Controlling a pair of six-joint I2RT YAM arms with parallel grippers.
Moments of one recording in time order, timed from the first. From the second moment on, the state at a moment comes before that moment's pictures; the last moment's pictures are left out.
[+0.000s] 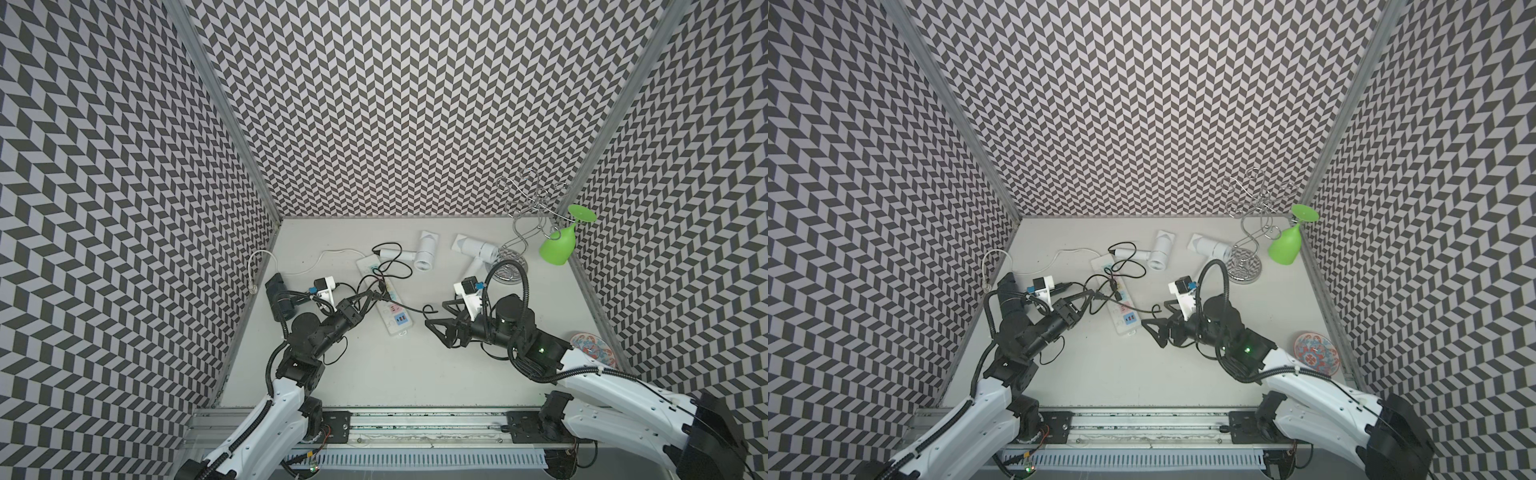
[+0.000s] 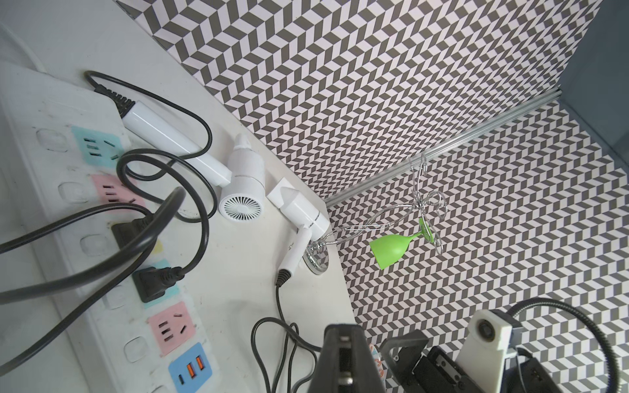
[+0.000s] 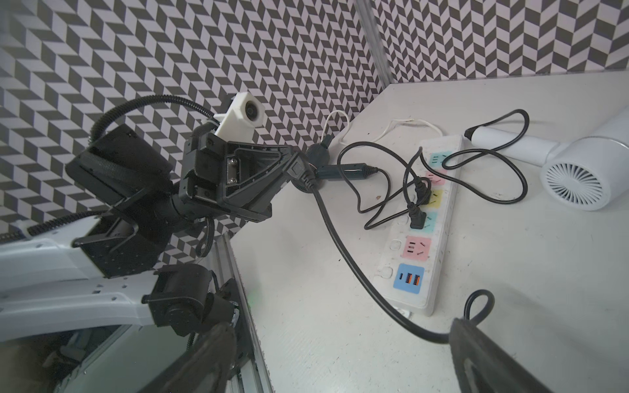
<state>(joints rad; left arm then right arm) -0.32 0.74 0.23 0.53 0.39 -1.12 0.81 0.96 0.53 0.16 -0.26 0.48</state>
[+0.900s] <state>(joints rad) -0.53 0.67 0.16 0.78 0.11 -1.39 0.78 1.13 0.41 0.85 -0.46 0.91</state>
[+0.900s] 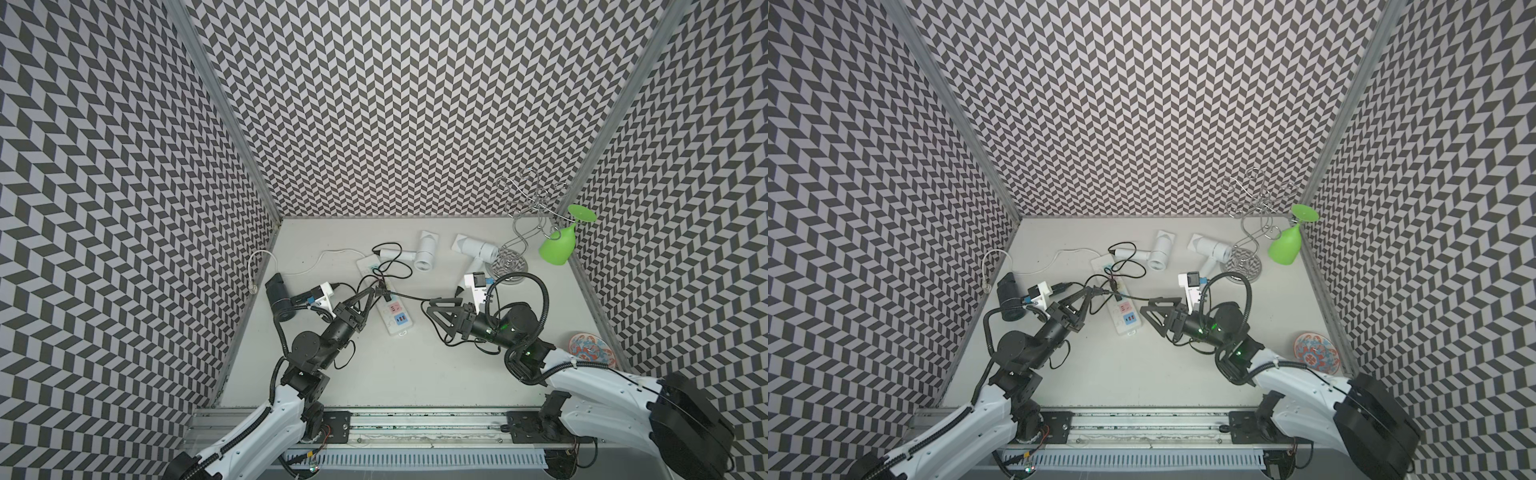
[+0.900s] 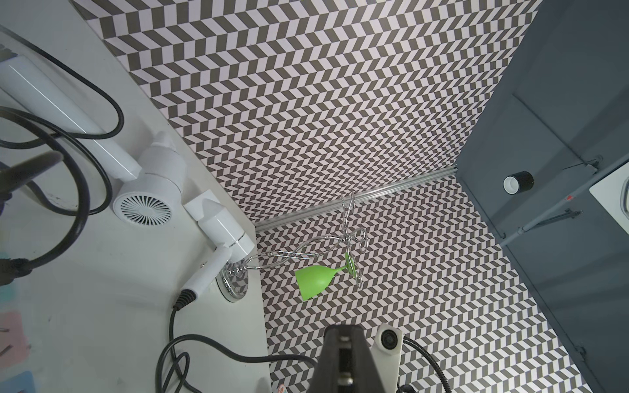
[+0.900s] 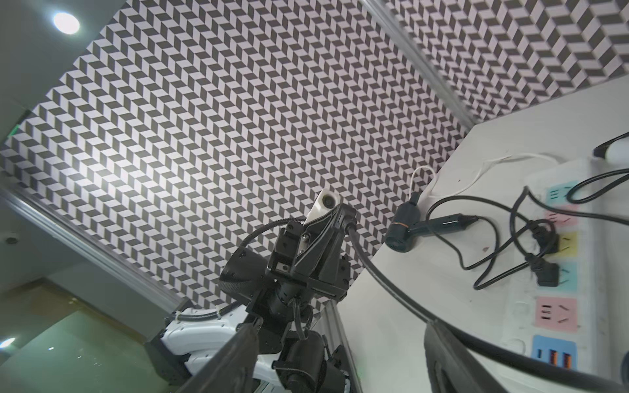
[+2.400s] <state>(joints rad) -0.90 0.93 0.14 1.29 -0.24 -1.32 0.90 1.33 0.59 0.99 -0.37 0.87</state>
